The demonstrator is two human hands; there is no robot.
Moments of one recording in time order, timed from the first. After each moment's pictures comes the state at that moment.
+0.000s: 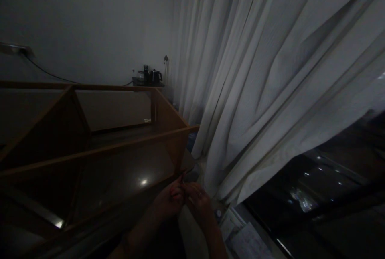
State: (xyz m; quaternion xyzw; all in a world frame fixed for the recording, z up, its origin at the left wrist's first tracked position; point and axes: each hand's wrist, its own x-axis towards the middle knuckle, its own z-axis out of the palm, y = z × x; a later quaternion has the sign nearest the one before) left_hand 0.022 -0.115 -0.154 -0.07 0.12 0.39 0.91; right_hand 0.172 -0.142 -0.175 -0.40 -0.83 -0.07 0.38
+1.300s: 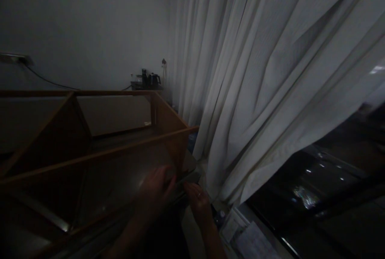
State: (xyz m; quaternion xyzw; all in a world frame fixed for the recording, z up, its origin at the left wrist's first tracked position) left_hand -0.022 -0.131 -0.118 0.64 0.53 0.49 0.26; right_hand 0.167 -0.138 -0.203 -0.39 -0.82 -0.13 0.39
